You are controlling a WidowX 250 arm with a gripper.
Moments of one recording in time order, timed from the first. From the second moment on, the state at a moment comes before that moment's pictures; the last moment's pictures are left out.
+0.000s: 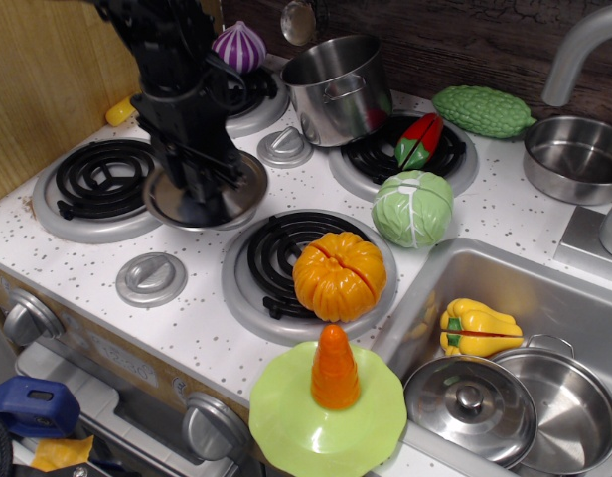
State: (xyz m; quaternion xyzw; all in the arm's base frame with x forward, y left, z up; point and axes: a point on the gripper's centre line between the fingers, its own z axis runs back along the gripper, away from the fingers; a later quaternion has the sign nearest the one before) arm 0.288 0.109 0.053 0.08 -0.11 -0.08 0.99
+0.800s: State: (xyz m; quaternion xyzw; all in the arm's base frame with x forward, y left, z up) arm 0.286 0.183 0.061 0.13 -0.13 -0.14 0.97
